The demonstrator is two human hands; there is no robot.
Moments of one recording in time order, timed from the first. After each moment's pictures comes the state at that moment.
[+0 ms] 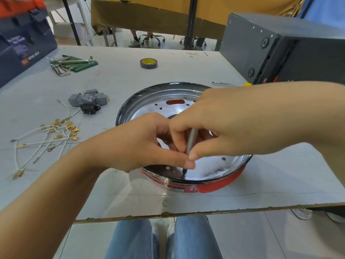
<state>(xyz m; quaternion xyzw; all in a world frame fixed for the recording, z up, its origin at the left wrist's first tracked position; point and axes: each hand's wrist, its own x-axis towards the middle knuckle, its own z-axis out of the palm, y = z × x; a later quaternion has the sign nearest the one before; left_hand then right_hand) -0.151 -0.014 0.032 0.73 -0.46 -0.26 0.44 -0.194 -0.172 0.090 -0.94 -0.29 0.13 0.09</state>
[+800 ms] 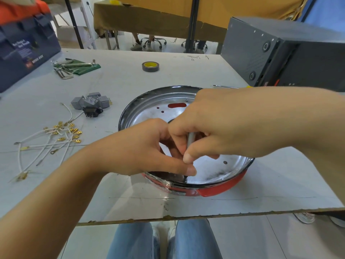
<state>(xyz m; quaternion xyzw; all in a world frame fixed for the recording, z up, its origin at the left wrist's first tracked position) -0.150 -0.013 0.029 0.75 -0.46 -0.24 0.42 -0.187 -0.175 0.086 -0.95 -0.29 0.12 0.08</state>
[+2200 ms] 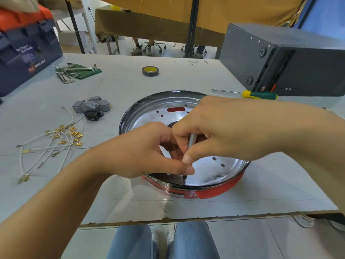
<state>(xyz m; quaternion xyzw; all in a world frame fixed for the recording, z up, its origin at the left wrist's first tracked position) -0.153 -0.014 0.033 0.75 -0.44 -0.26 0.43 -0.197 -0.176 0.098 -0.94 -0.30 0.12 0.05</state>
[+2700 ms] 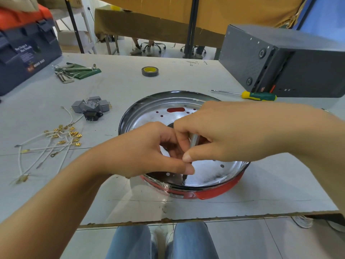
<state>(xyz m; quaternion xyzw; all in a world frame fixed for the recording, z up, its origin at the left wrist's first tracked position) -0.155 -0.017 0.036 0.75 -0.42 -0.27 0.44 -0.197 -0.179 0.097 -0.94 -0.30 0.14 0.04</state>
